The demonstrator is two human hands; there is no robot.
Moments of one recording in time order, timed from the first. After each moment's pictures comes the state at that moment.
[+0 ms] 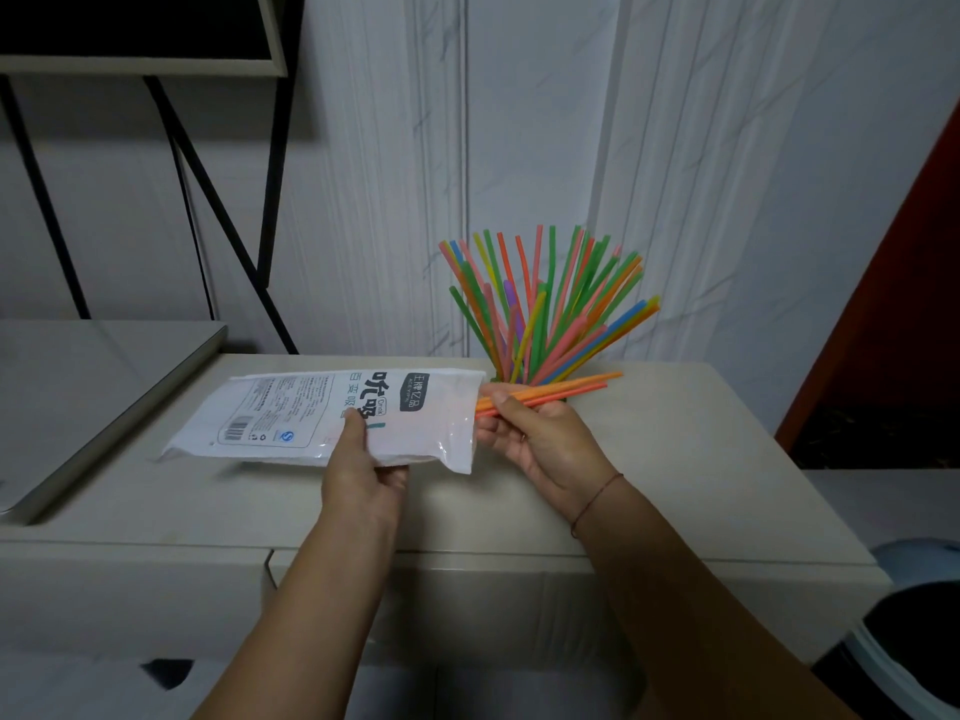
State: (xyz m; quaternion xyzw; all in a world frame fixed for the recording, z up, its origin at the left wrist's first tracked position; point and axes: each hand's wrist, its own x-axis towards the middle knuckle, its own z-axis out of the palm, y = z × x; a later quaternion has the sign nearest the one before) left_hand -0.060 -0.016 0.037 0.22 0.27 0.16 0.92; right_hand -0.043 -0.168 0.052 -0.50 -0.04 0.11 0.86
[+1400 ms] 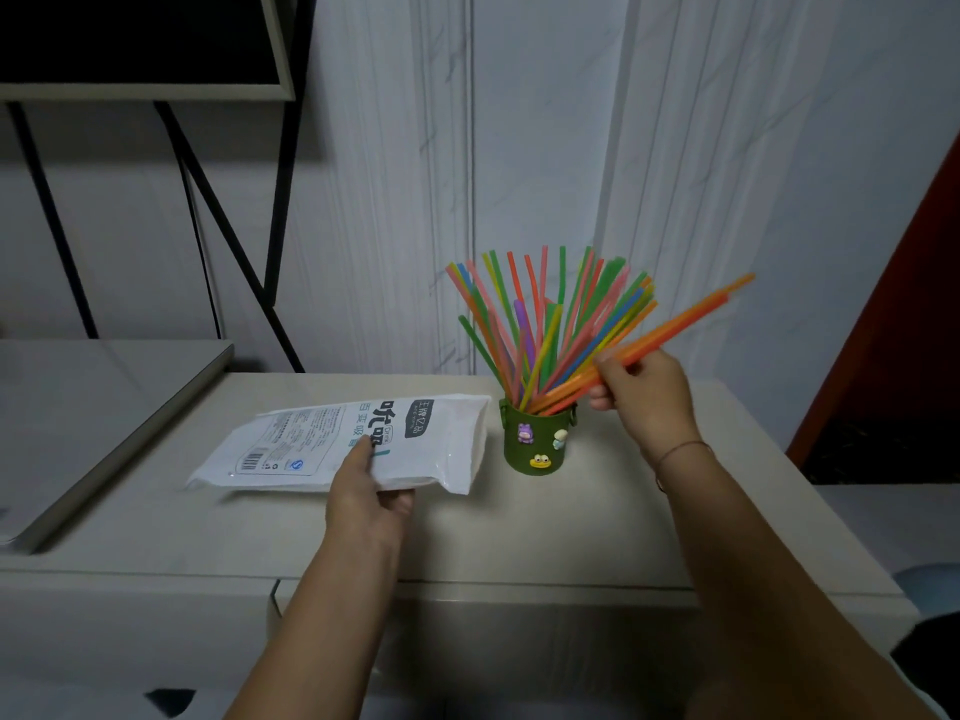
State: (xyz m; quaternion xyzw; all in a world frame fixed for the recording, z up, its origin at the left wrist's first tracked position) left_hand -0.053 -0.008 0.035 0.22 0.29 0.13 0.92; right_hand 0.007 -0.236 0.082 -0.77 0.02 -0.18 0.61
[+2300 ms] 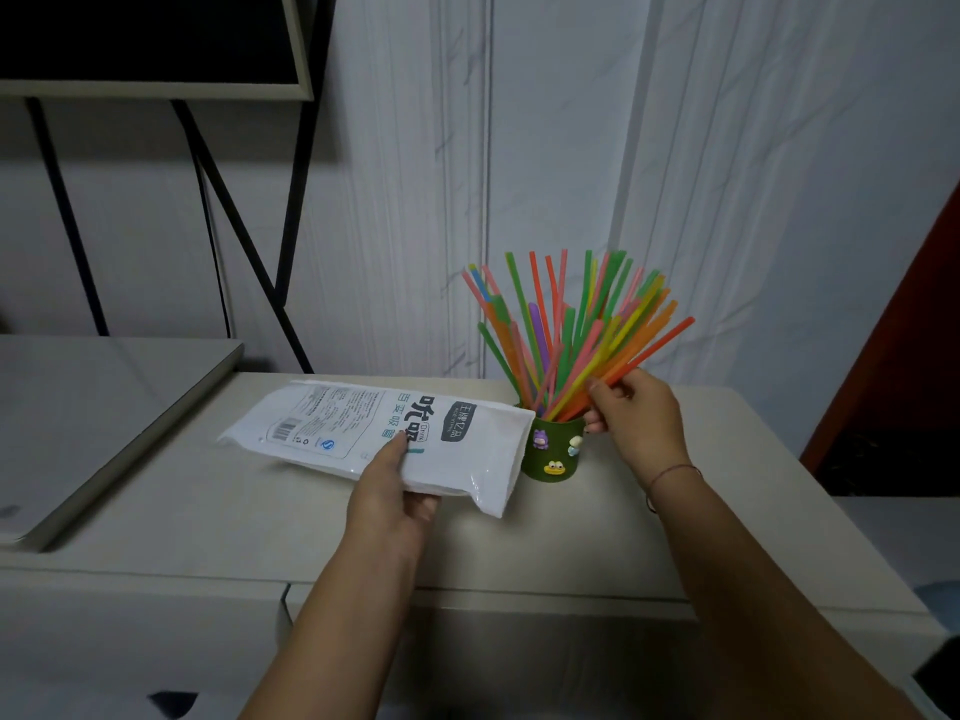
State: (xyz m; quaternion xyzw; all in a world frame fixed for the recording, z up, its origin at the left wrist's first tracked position) left_hand -0.057 -0.011 0.041 0.27 0.24 0.08 0.93; right_hand 0.006 -0.215 0.067 -0.80 0.02 -0.16 0.58
